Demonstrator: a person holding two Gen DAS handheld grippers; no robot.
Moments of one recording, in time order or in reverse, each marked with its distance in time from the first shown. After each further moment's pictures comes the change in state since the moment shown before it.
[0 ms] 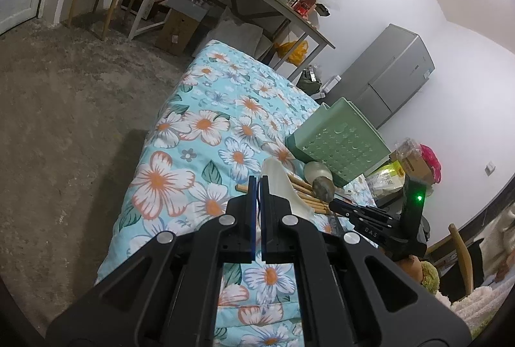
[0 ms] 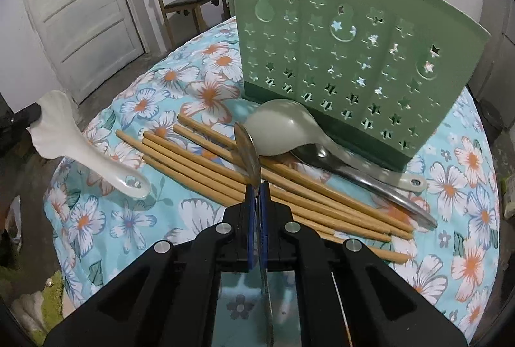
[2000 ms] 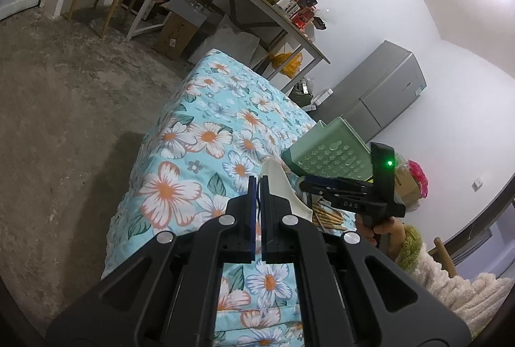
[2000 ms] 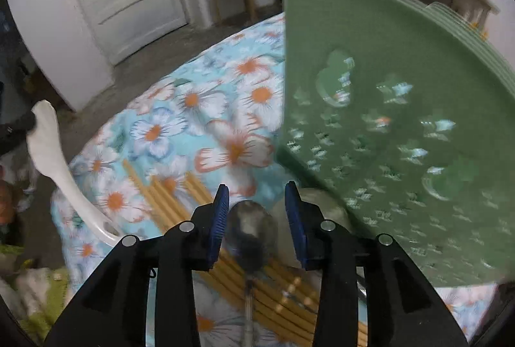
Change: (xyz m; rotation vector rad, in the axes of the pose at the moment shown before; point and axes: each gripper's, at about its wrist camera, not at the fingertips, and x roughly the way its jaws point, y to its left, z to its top) left arm -0.009 0.021 0.009 -0.055 -0.041 -0.064; right arm 0.053 0.006 0.080 -0.183 0.156 0.228
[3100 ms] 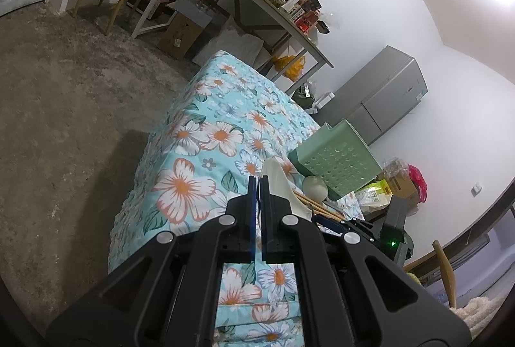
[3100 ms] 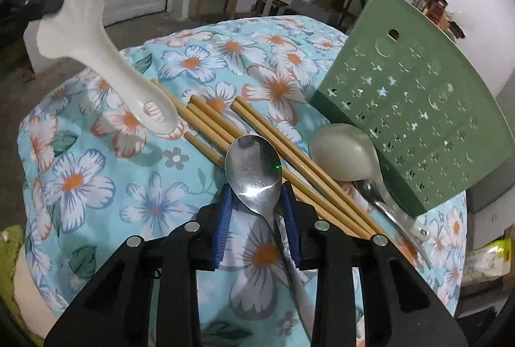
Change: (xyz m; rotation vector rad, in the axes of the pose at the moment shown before) left arm -0.013 0.013 -0.003 -0.023 -0.014 0.005; right arm -0.008 0.079 -0.083 -0.128 -0.122 -0.379
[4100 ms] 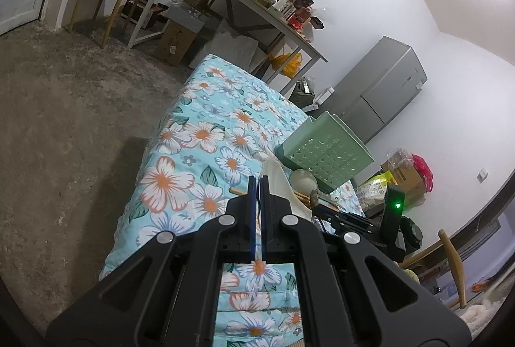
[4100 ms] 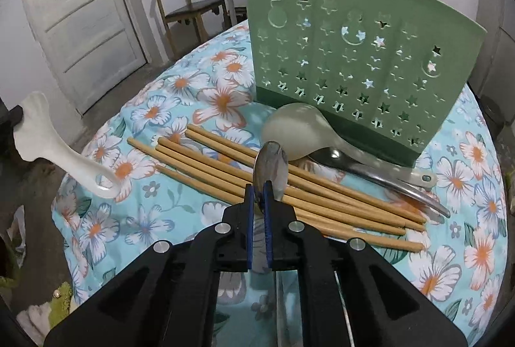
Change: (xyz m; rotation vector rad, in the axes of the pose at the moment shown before) left arm -0.013 -0.039 -0.010 0.064 0.002 0.026; right arm -0.001 -0.061 -0.012 0.331 -0.017 0.128
